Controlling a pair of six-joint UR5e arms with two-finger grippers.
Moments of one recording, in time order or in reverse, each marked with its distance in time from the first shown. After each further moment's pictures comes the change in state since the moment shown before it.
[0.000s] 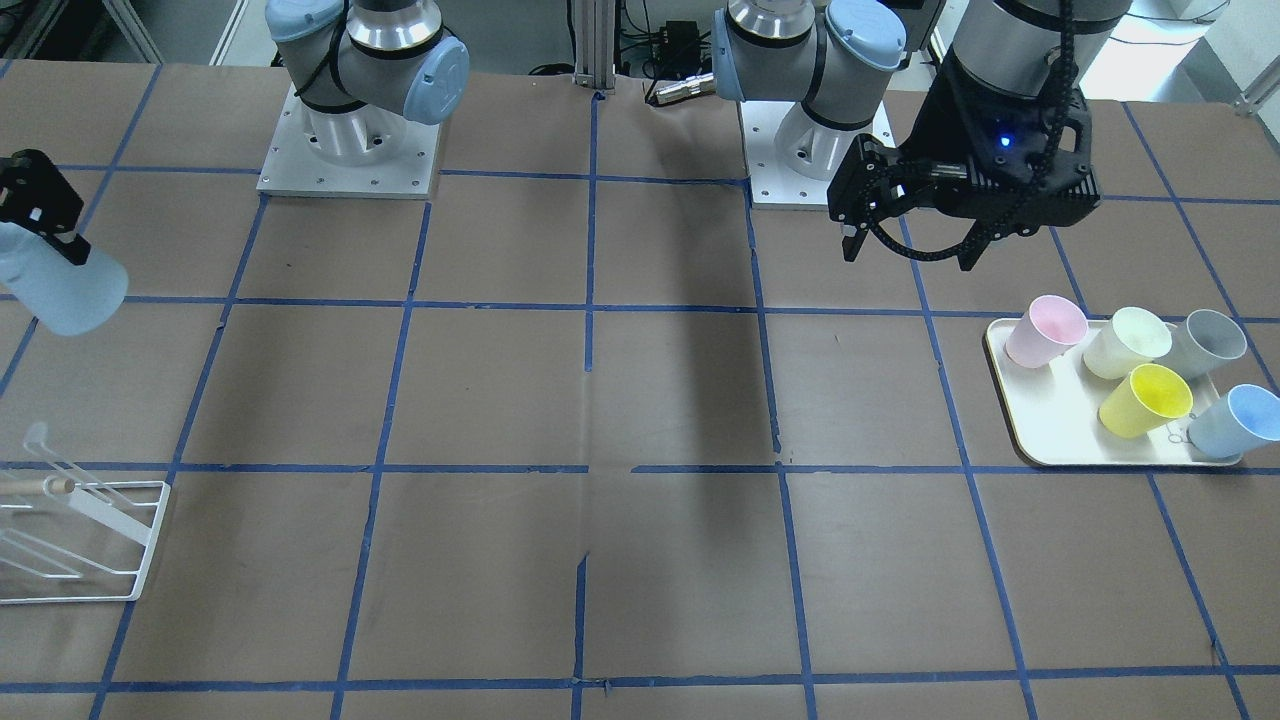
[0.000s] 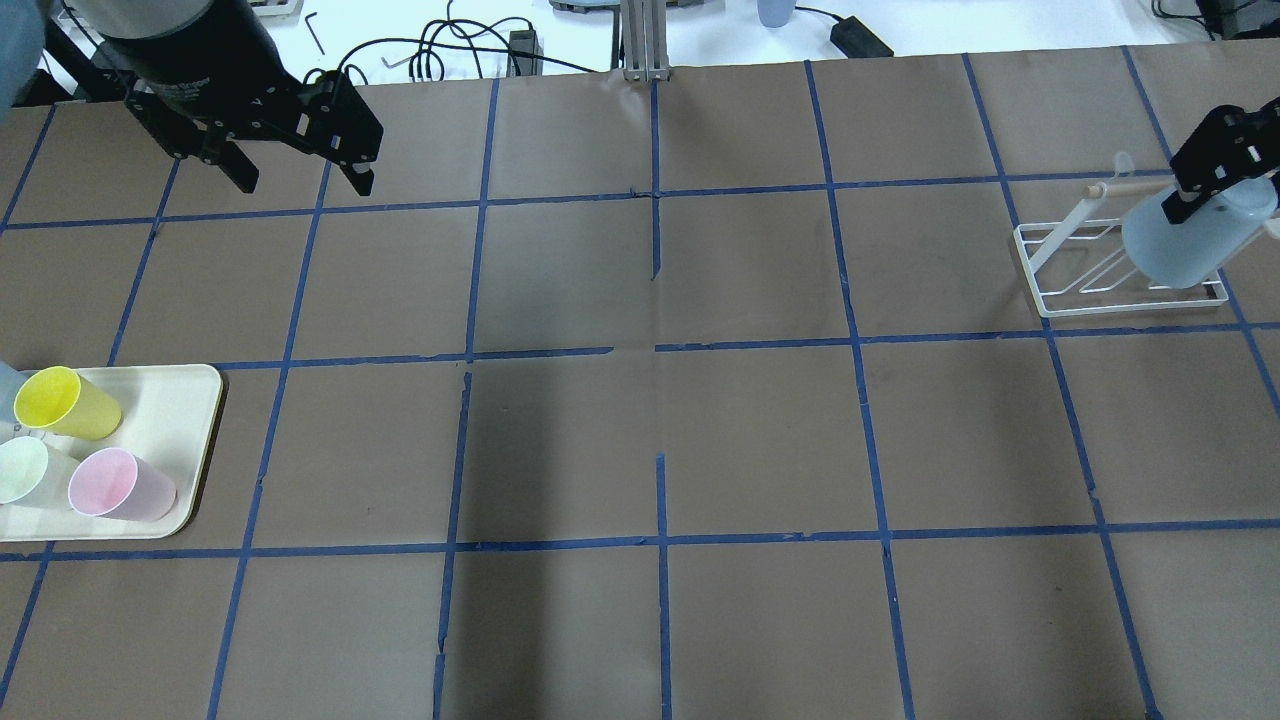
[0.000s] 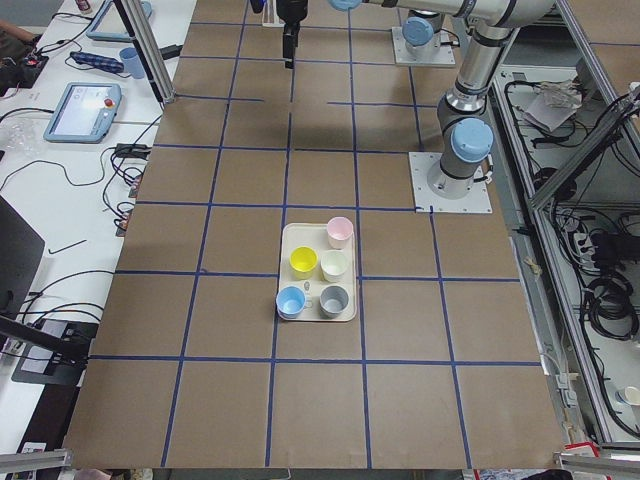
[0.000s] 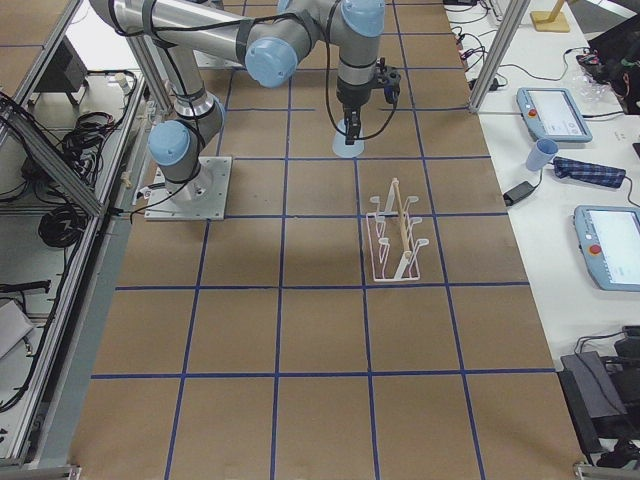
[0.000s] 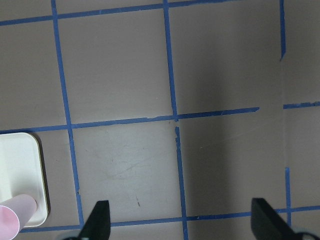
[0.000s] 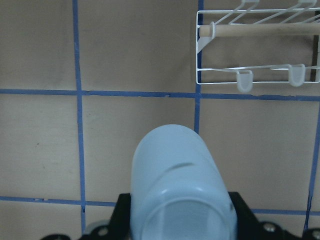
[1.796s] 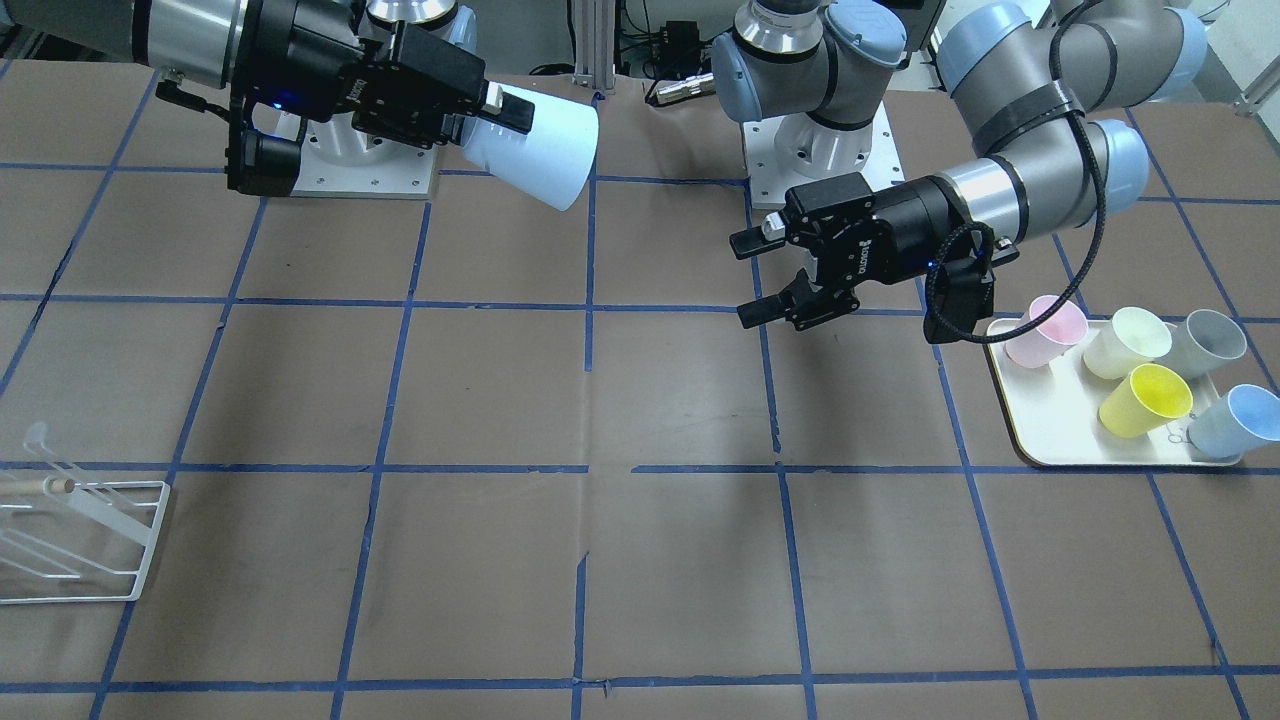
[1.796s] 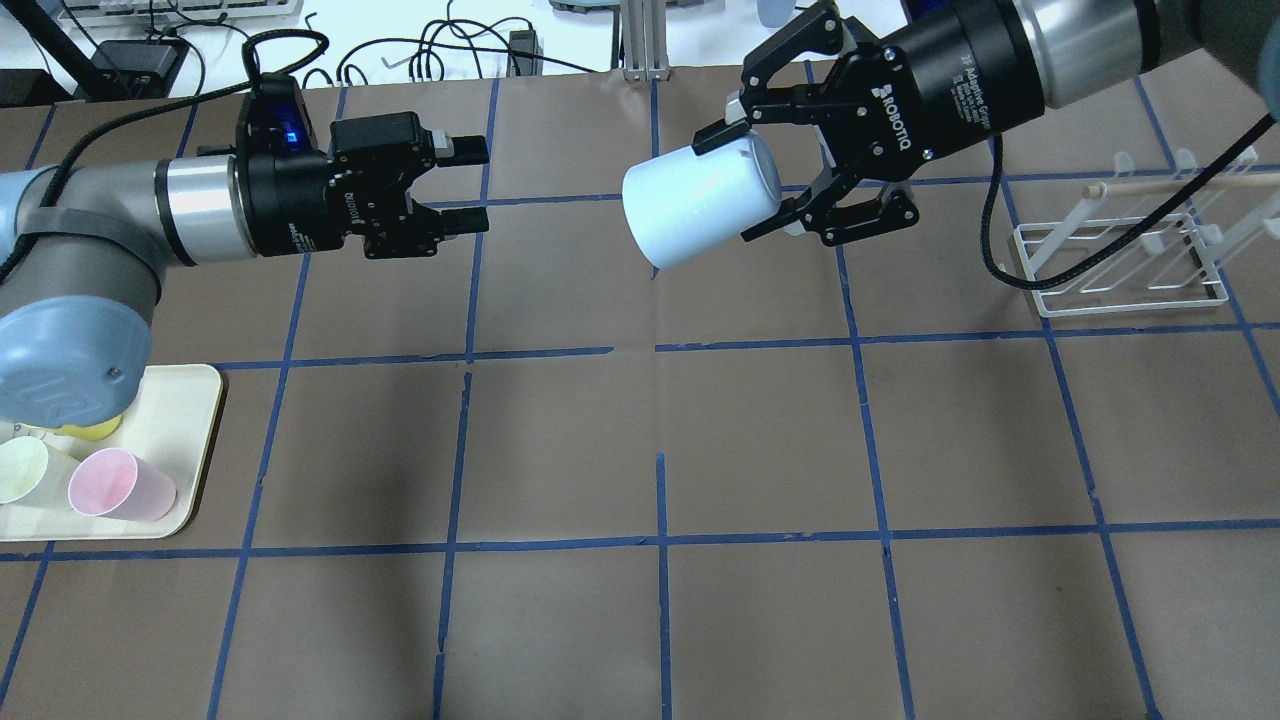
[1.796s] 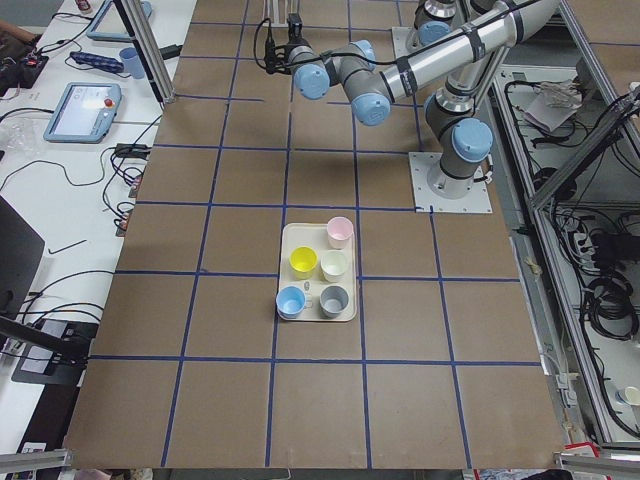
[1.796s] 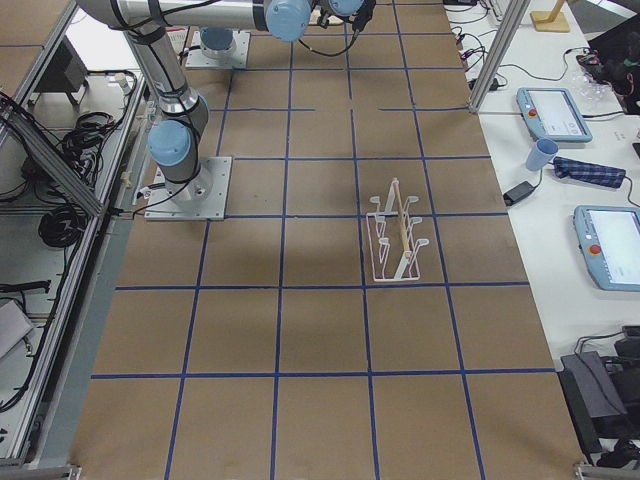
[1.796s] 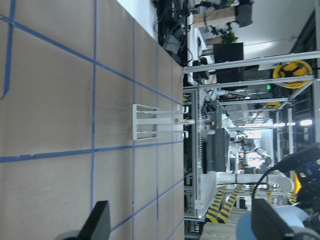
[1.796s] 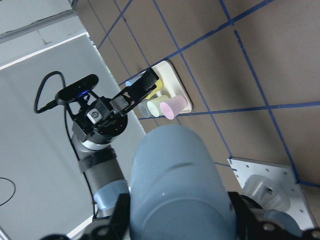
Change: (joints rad) left arm 0.254 0.042 -0.611 0.317 -1.378 0.192; right arm 0.306 -0.039 0.064 0.315 1.024 0.544
